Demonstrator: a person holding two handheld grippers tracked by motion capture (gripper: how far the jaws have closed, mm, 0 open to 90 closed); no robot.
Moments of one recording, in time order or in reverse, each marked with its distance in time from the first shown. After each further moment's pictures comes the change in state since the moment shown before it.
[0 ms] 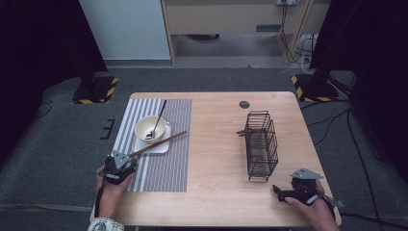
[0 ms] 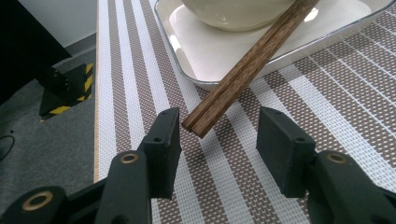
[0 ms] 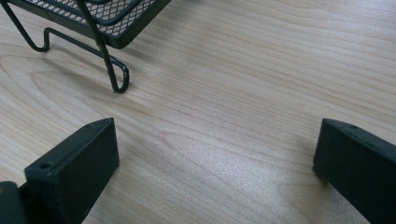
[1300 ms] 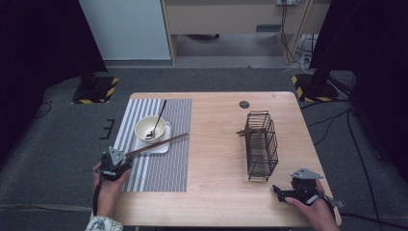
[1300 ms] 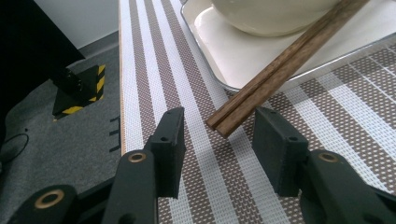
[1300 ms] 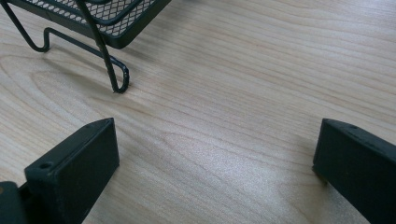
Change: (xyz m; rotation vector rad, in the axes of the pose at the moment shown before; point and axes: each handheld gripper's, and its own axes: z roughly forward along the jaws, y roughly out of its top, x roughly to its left) left arm 0.014 0.001 0.007 -0.007 0.038 -0.003; right arm 0.000 0.000 0.000 0.000 0.000 0.000
